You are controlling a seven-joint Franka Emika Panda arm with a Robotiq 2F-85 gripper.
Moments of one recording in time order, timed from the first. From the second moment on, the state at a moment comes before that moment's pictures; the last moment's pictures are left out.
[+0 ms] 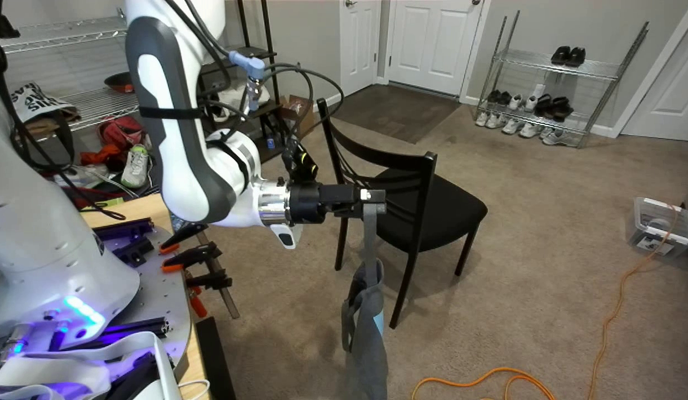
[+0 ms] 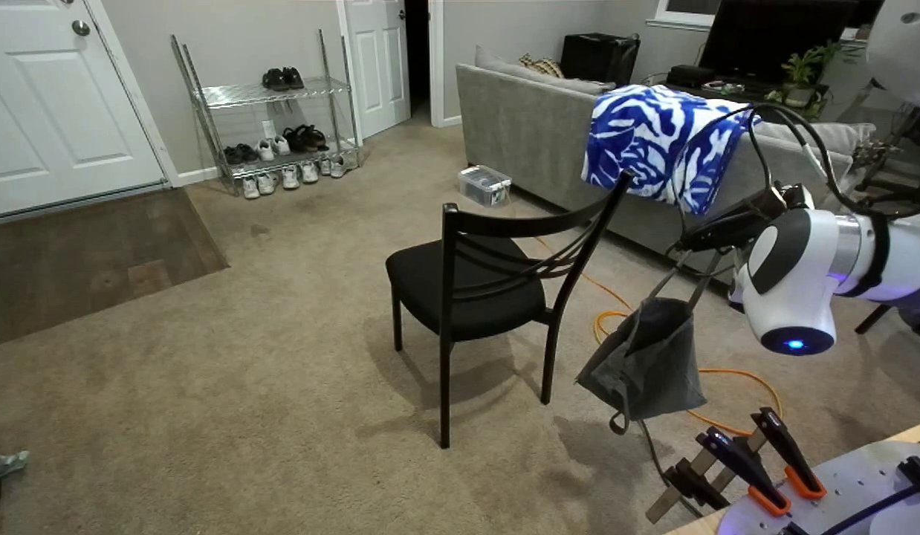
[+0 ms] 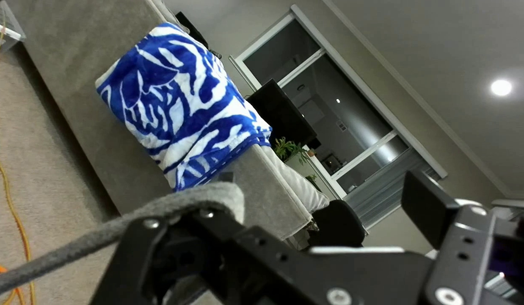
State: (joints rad) arm 0.07 0.39 -0.16 -2.74 -2.56 1.50 -0.83
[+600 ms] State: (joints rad) arm 0.10 0.40 -0.39 -2.59 -2.61 1.73 -0.83
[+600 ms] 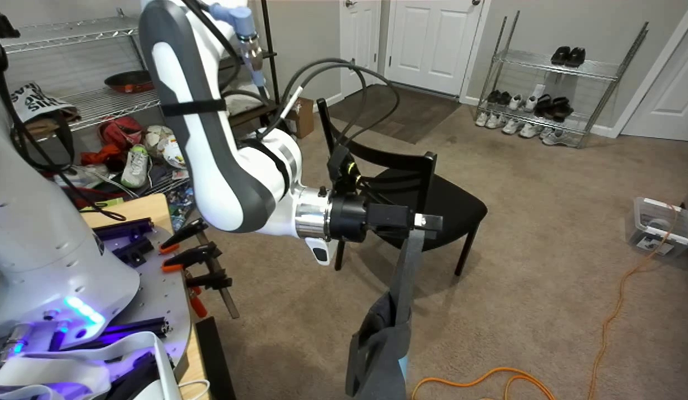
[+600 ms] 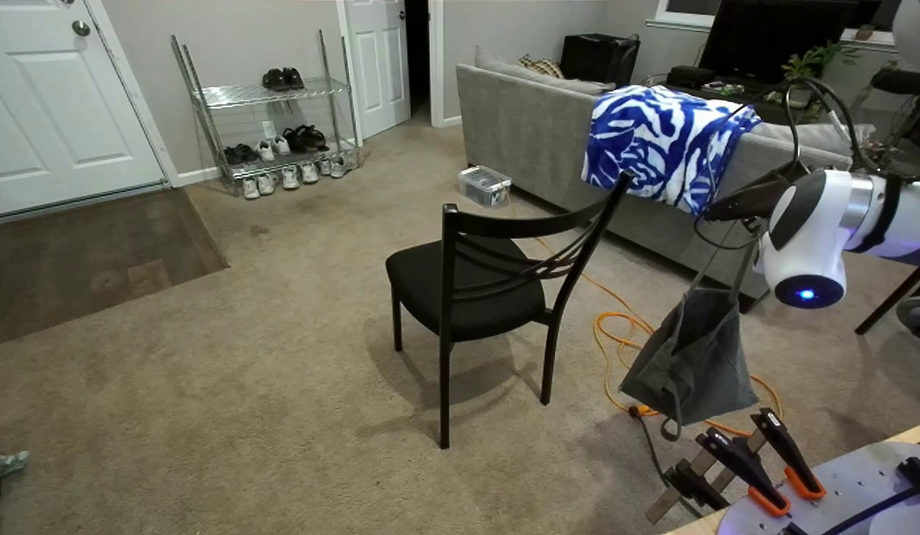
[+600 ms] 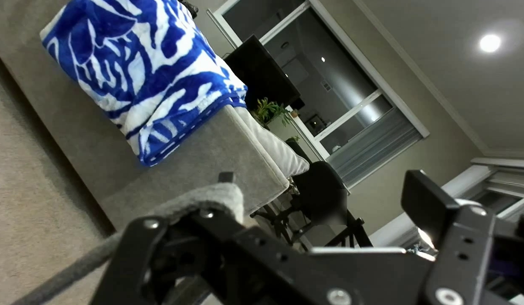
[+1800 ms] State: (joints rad) arm -0.03 0.47 -0.37 -2.24 -2.61 1.90 -0.88
